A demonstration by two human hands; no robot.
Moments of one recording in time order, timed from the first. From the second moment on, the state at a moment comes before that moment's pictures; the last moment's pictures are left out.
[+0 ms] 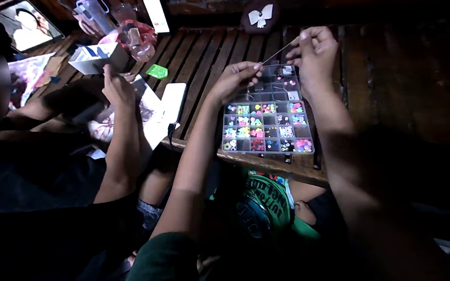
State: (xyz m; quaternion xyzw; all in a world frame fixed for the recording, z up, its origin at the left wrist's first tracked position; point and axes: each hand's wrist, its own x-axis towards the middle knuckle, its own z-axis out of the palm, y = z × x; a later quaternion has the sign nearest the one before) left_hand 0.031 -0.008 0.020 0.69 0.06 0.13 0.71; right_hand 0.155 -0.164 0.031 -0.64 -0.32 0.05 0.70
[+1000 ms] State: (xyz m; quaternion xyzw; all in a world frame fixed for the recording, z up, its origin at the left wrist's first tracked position) left_hand 0.030 0.006 0.016 0.76 0.08 0.20 0.61; right_hand 0.171 -0.176 0.038 -0.66 -0.19 0.05 0.73
